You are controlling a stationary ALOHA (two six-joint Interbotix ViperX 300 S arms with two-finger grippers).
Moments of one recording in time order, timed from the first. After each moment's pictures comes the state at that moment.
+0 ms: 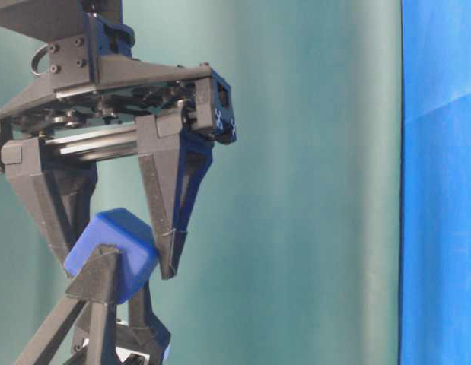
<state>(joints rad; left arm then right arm) -0.06 -0.39 0.76 0.00 -0.30 -0.07 -0.02 -0.11 0.53 -0.40 -0.43 -0.77</state>
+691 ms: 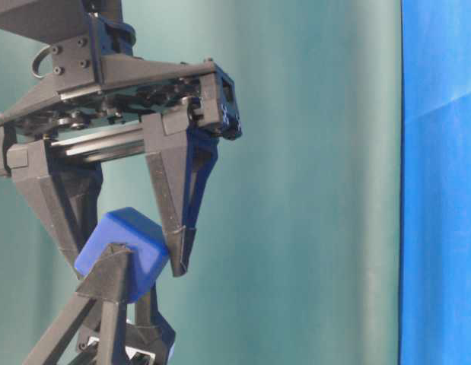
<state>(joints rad) -0.06 -0.38 0.76 0.00 -0.30 -0.04 -0.01 -0.11 0.52 -0.40 -0.38 -0.77</state>
